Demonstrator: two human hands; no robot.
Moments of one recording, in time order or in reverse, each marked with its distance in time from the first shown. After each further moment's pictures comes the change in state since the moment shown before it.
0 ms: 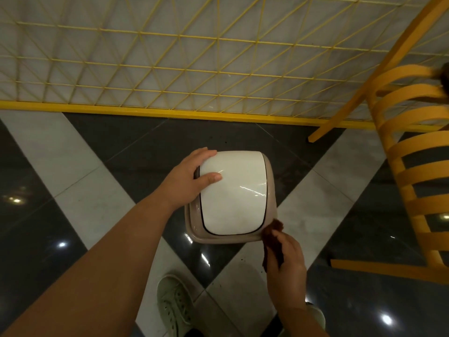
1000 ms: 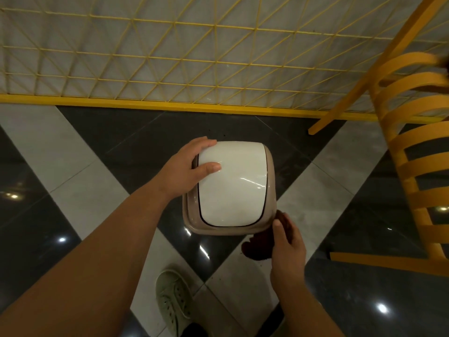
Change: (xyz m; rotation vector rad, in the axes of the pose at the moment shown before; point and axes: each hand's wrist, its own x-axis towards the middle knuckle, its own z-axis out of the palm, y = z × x) left_hand 0.008 0.000 -0.003 -0.003 -0.012 0.041; right_hand 0.025 -0.026 0.004 0.662 0.066 0.674
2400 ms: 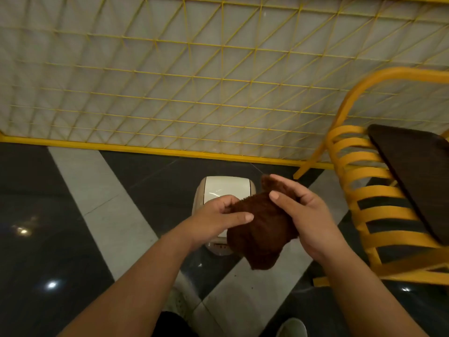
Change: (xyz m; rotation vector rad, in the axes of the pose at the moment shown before) left_hand -0.135 0.145 0.012 -0.591 -0.202 -0.121; right_hand -0.115 -0.190 -0.059 -0.095 -0.674 -0.350
